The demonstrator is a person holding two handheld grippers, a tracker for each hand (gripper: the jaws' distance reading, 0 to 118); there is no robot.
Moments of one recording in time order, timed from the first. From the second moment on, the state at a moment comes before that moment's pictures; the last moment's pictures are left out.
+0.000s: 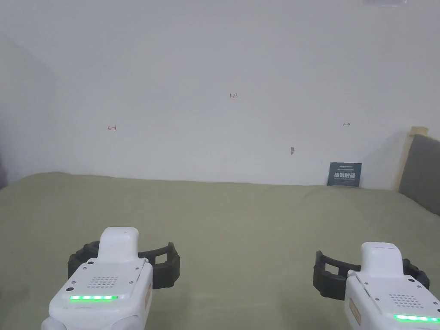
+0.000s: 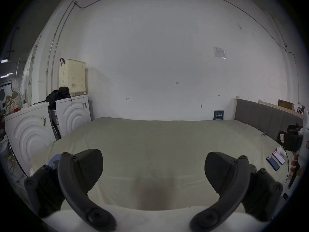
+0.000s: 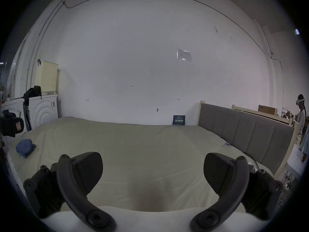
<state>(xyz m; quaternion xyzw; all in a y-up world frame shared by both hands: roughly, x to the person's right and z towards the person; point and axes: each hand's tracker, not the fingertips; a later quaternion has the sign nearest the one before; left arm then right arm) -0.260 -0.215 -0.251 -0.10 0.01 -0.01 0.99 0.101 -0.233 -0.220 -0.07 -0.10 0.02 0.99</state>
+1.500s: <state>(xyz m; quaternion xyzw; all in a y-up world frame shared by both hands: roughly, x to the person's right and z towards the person) -0.258 -0.227 -0.245 -0.11 0.02 0.00 0.99 0.101 -0.231 -0.211 -0.06 -0.08 0.03 0.99</state>
